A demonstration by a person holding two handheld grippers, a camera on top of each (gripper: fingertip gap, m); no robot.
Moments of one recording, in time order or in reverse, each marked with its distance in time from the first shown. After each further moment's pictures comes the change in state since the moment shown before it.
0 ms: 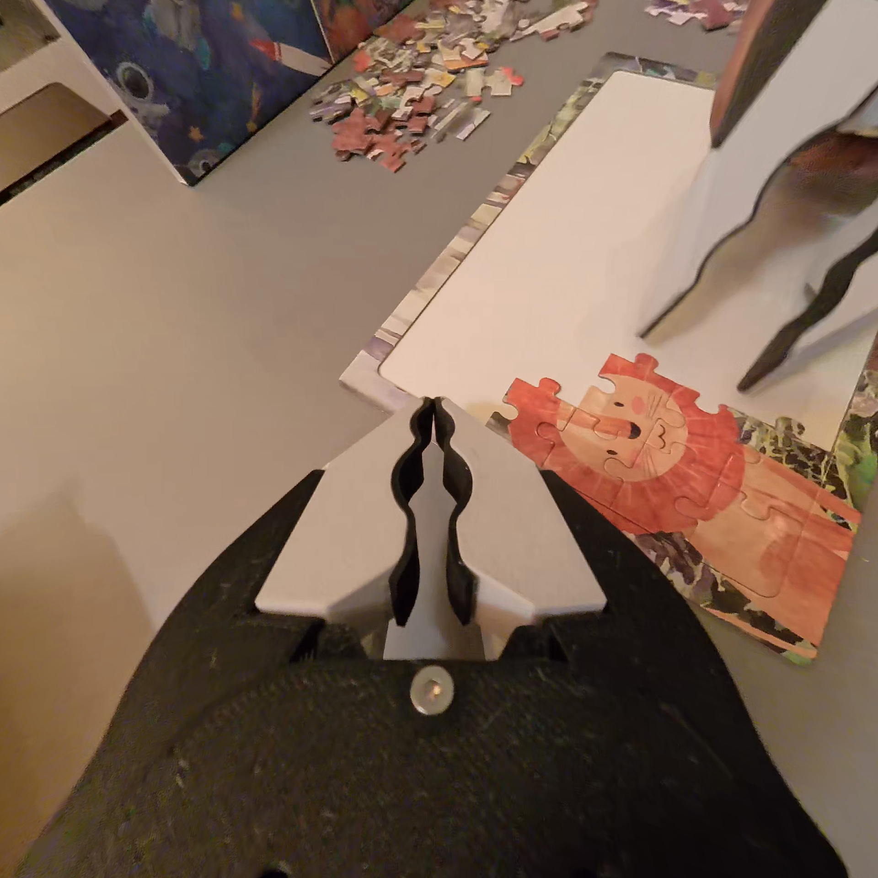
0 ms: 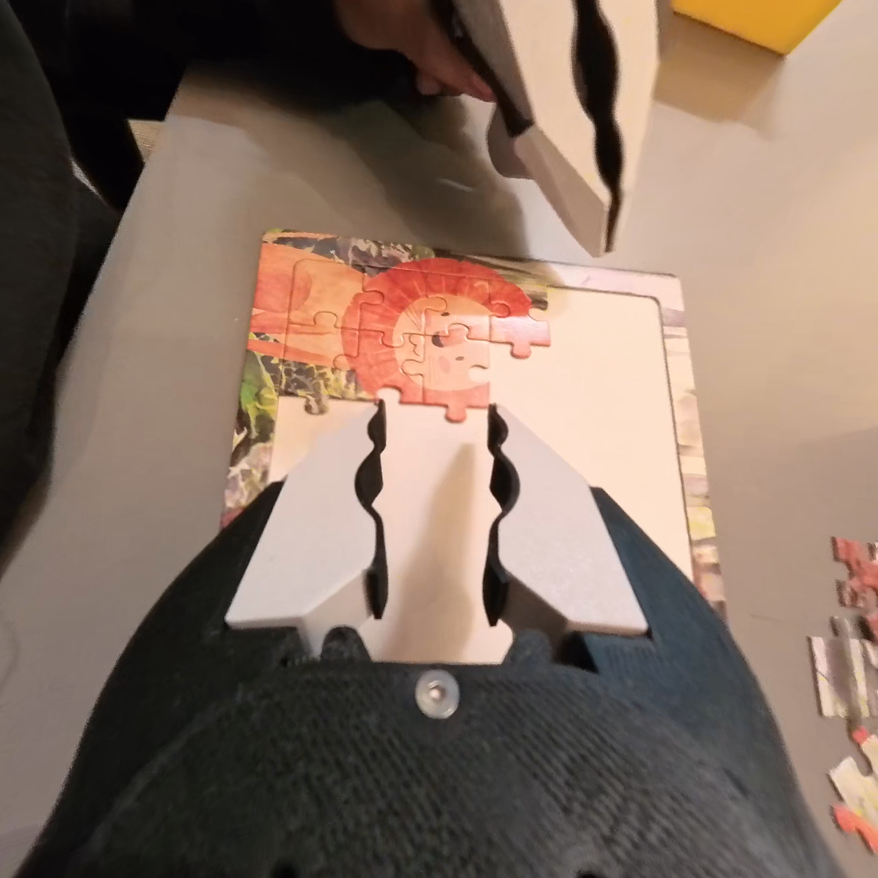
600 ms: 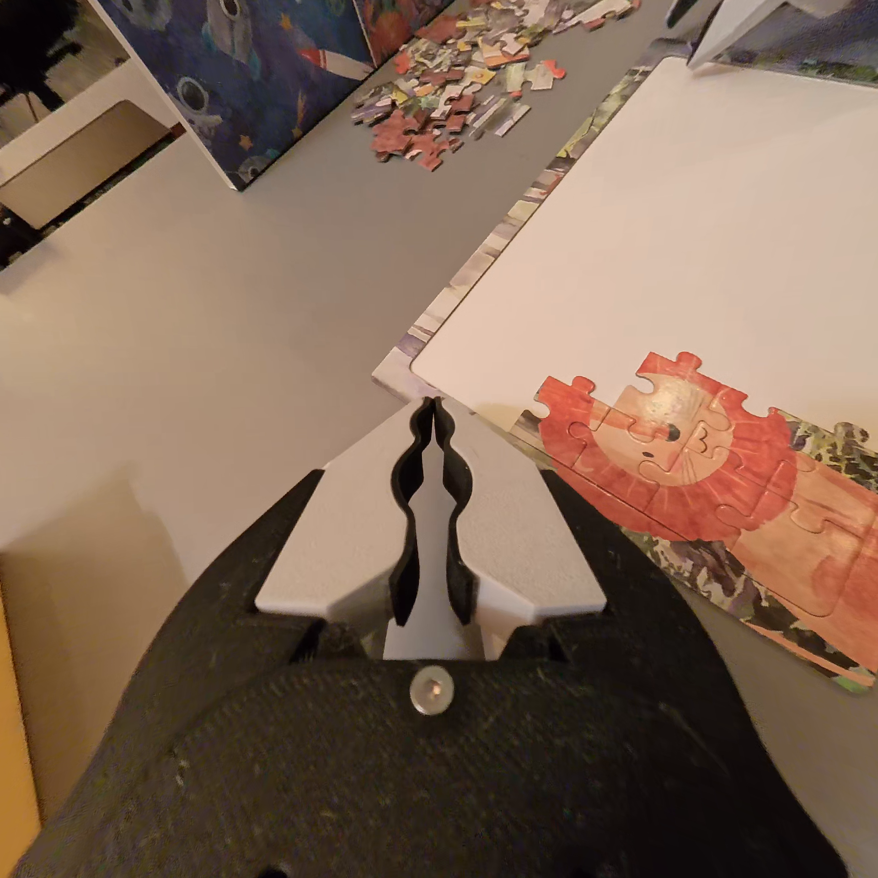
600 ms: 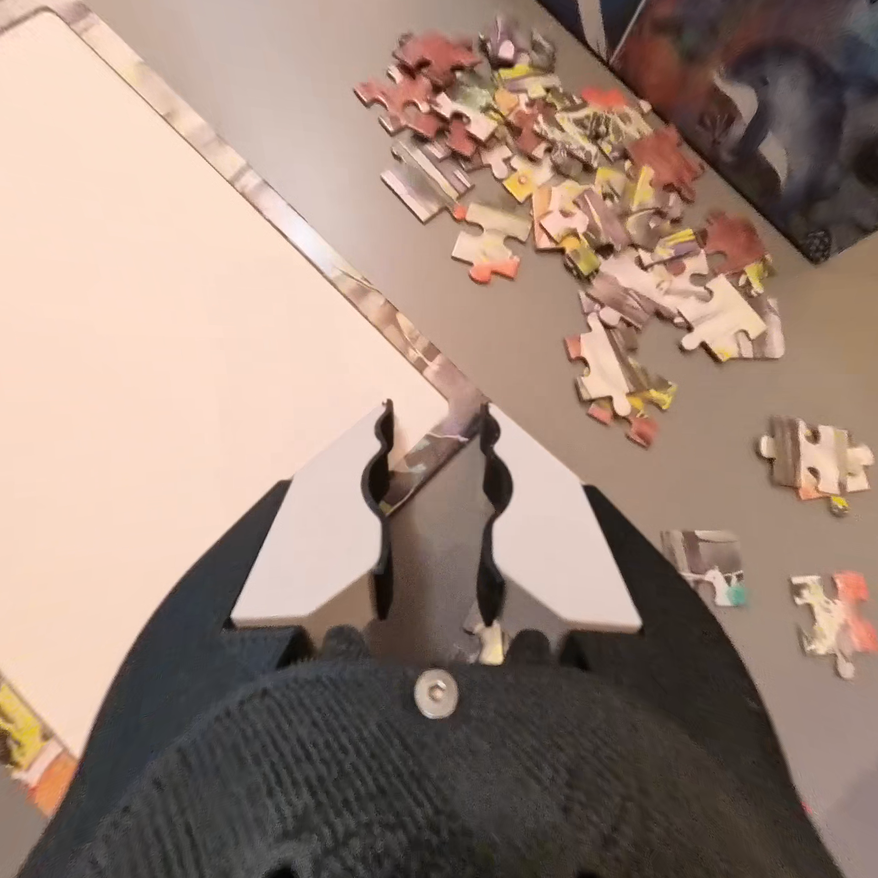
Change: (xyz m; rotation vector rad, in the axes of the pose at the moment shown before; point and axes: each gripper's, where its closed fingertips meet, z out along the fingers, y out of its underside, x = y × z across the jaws) left arm -0.013 0.001 -0.002 0.000 -0.089 0.023; right arm 0.110 0.152 -0.129 -0.146 0.533 0.609
